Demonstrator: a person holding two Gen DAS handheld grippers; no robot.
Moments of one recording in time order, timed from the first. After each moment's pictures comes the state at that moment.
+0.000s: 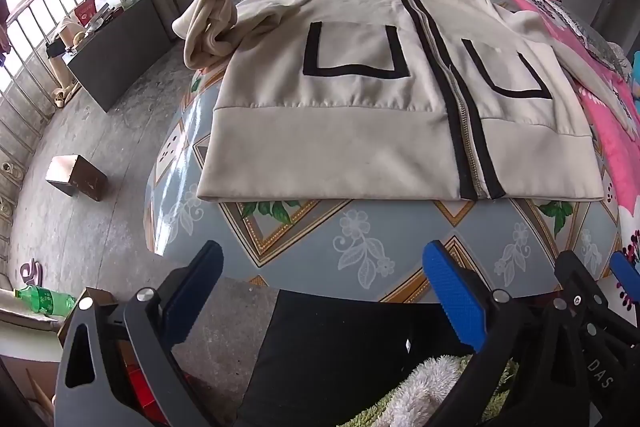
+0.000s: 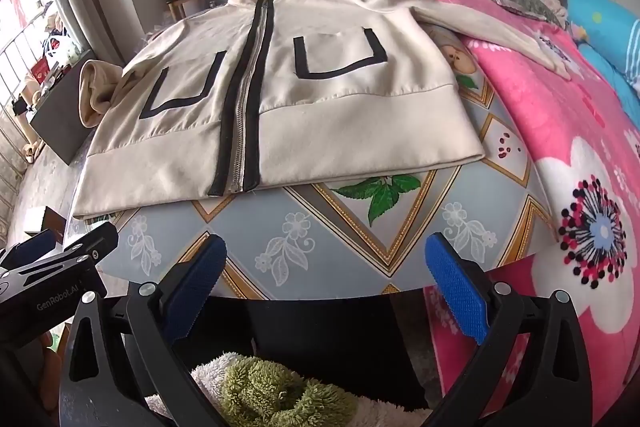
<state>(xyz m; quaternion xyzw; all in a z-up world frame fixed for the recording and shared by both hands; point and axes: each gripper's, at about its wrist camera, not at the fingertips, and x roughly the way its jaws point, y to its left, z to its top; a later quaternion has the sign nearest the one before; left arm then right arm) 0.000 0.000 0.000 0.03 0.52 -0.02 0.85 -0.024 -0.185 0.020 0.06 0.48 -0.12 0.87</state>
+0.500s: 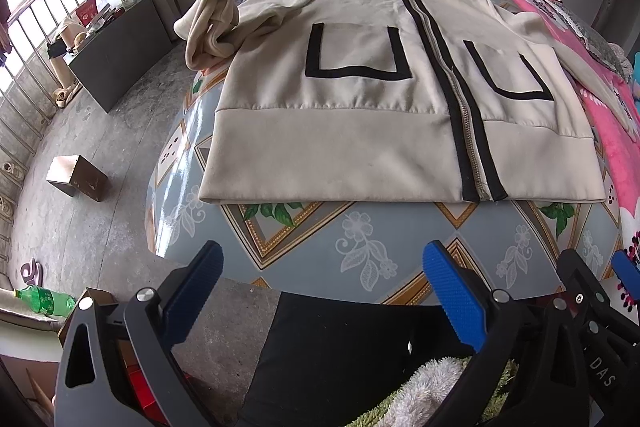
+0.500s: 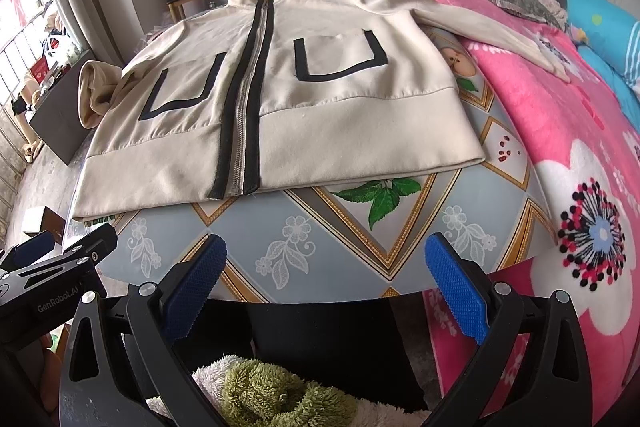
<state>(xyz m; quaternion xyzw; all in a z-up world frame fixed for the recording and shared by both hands) 0.001 0.001 0.000 0.03 0.52 -0.02 0.85 -0.021 -0.185 0.022 0.06 0.48 -0.12 0.87</state>
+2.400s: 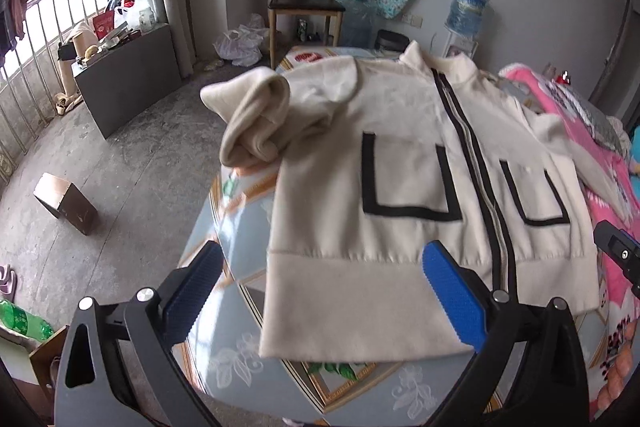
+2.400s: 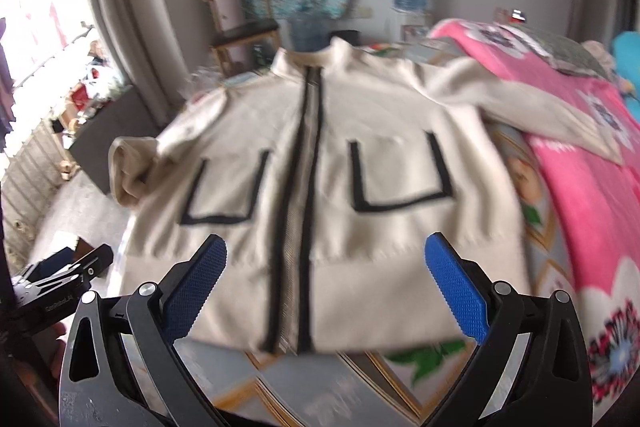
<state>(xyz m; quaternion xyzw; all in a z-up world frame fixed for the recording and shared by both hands) 0.086 0.082 0.032 -0.07 0.43 -0.02 0.90 0.104 -0.185 0.076 0.07 0.41 0.00 0.91</state>
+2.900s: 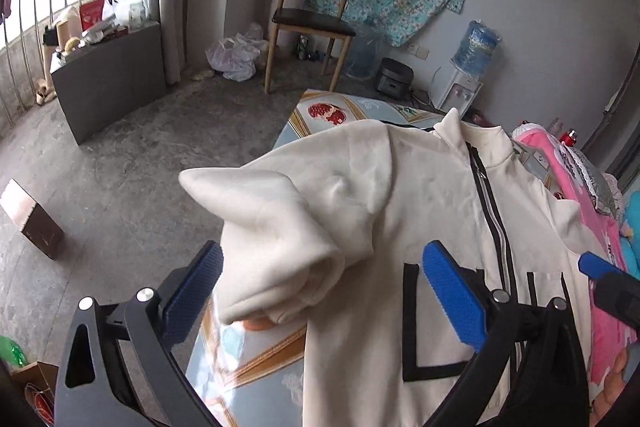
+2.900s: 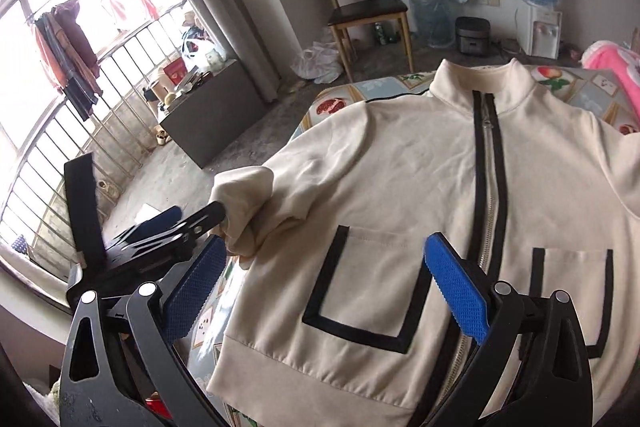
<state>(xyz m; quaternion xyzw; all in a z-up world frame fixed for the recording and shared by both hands) 0.245 0.136 0.042 -0.11 0.40 -0.03 0.91 0.243 -0.102 0.075 0.10 0.46 0.19 0.86</state>
